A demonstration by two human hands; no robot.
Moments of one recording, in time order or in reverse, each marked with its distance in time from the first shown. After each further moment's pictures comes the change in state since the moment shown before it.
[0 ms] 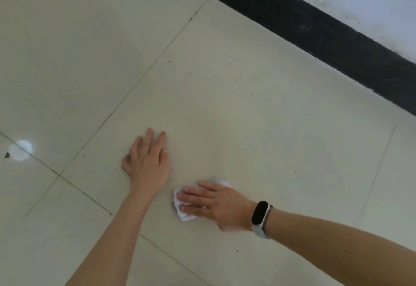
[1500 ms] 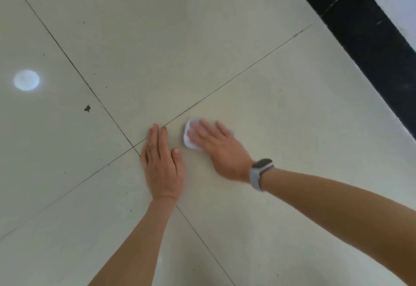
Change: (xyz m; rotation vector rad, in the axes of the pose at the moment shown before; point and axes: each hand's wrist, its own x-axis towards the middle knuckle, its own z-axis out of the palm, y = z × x) left_hand 0.012 -0.116 0.006 -0.289 0.562 -0.098; right_hand 0.188 0.028 -0.042 0.008 0.108 0.138
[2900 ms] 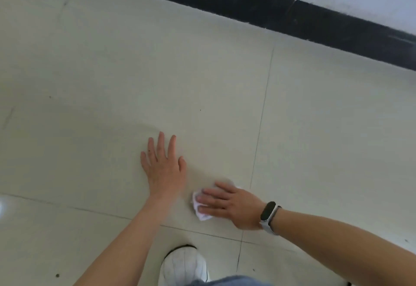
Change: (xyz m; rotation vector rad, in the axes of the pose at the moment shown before) left_hand -0.234 0.187 0.030 0.368 -0.767 0.583; right_hand -0.434 -0.088 0.088 -0.060 -0.027 0.250
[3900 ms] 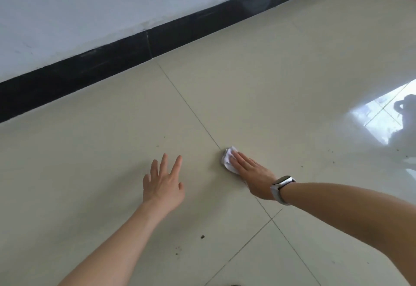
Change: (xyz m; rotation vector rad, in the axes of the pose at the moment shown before) left_hand -0.113 0.568 0.180 0.511 -0.493 0.781; right_hand -0.591 0.105 0.081 0.549 0.178 1.323
